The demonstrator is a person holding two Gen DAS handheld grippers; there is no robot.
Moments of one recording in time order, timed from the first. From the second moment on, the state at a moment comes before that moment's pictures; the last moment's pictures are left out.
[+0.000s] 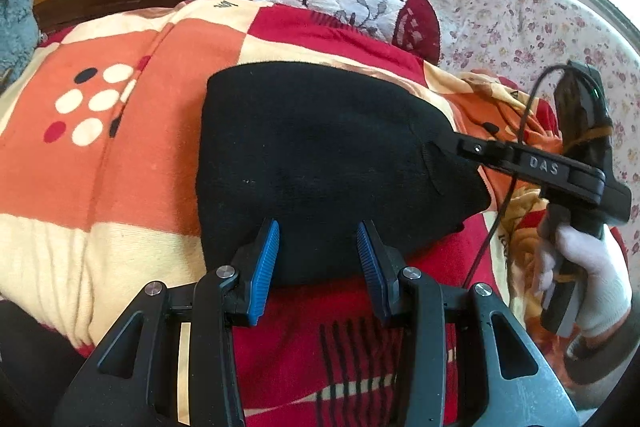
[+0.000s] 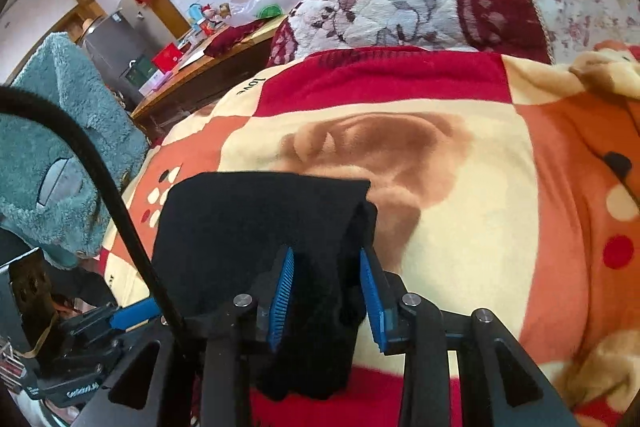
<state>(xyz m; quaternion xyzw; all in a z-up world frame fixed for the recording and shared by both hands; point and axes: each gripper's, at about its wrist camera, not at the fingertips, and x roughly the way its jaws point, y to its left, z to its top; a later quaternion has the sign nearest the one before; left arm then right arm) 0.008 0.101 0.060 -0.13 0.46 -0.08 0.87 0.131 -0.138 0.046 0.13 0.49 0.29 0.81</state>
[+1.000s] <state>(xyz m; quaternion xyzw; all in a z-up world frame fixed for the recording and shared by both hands) 0.056 0.165 0.036 -0.25 0.47 -0.12 0.84 0.141 -0.137 -0.005 0.27 0.50 0.39 0.72</state>
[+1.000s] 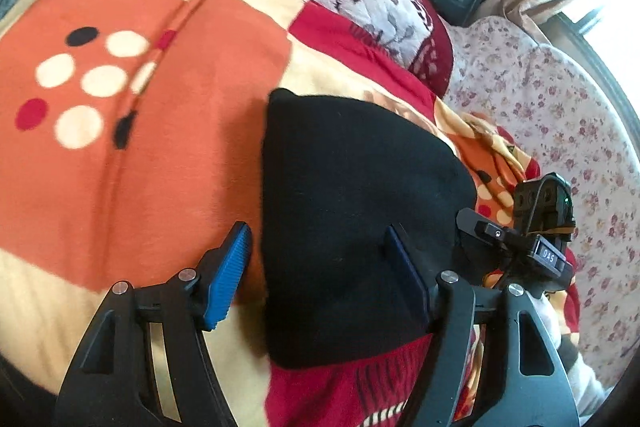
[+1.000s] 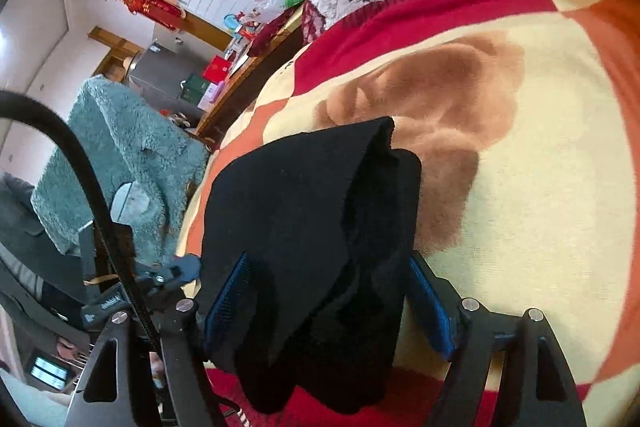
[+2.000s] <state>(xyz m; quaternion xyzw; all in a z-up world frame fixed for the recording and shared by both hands) 0.151 0.079 0.070 -0.14 0.44 -0.14 0.87 0.186 -0.196 0.040 0.27 0.44 0.33 0.79</state>
